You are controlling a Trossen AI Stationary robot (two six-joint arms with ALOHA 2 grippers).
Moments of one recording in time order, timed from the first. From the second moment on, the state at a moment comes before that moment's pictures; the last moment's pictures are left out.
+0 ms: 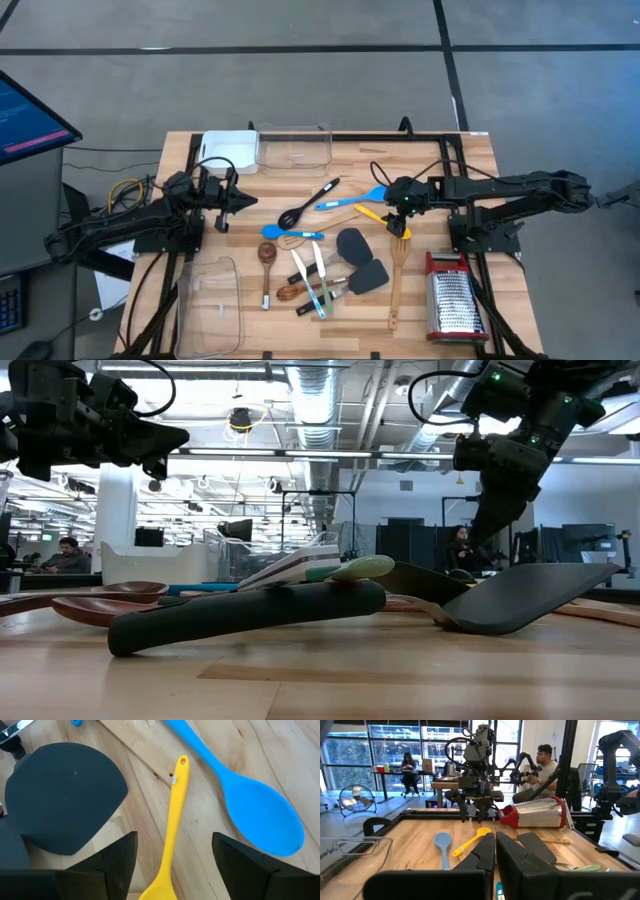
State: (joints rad) left arm 0.52 0.49 0.01 0.59 0.54 -0.06; right arm -0.13 1.13 0.60 -0.46 0.05 0.26
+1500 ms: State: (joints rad) left arm 0.52 0.49 0.01 0.59 0.54 -0.05; right arm -0.14 1.18 0.45 -0.27 0.05 0.36
